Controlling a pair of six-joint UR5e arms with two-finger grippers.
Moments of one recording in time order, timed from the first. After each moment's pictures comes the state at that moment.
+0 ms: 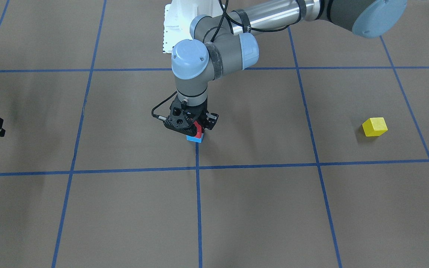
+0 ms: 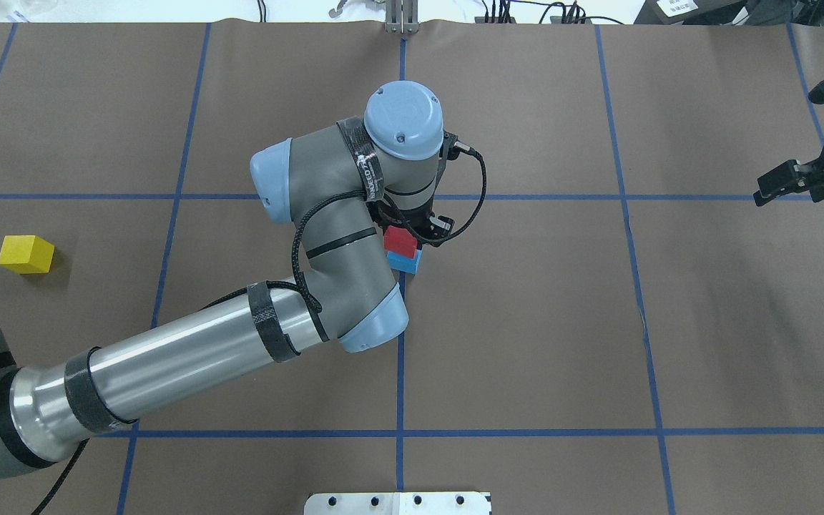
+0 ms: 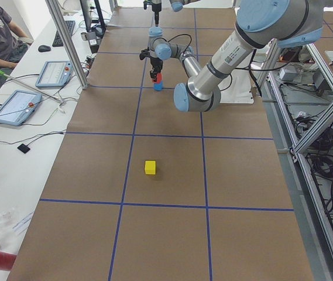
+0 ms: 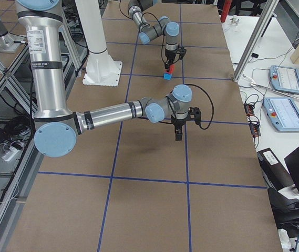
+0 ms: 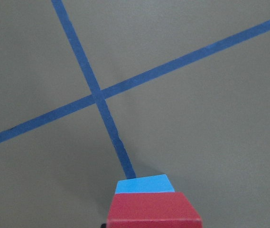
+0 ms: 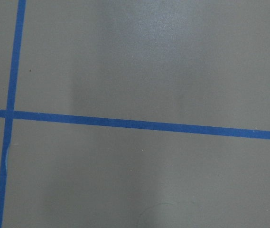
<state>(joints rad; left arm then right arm) -0.56 -2.58 -1.29 -1.57 -1.92 -0.77 1.16 -1.49 1.72 -1.35 2.25 0.51</state>
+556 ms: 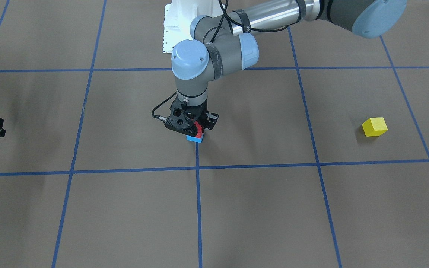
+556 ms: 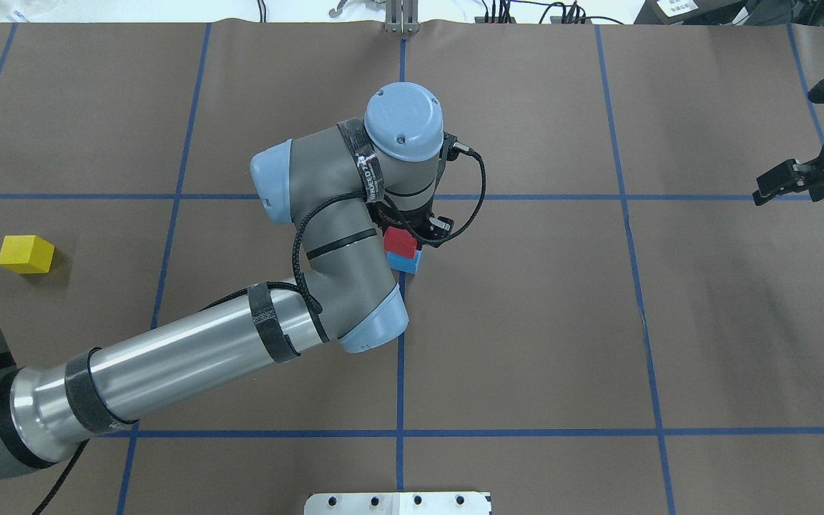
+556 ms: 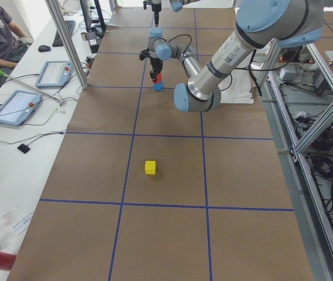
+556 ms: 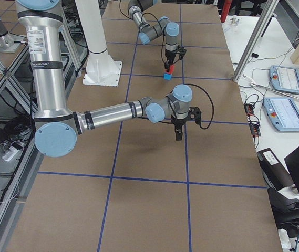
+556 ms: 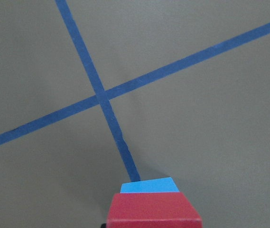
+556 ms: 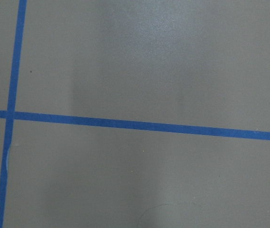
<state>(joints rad) -0.55 -2.58 -1.29 -1.57 -1.92 -0.80 1.16 -1.49 1.72 -1.35 2.25 0.52</state>
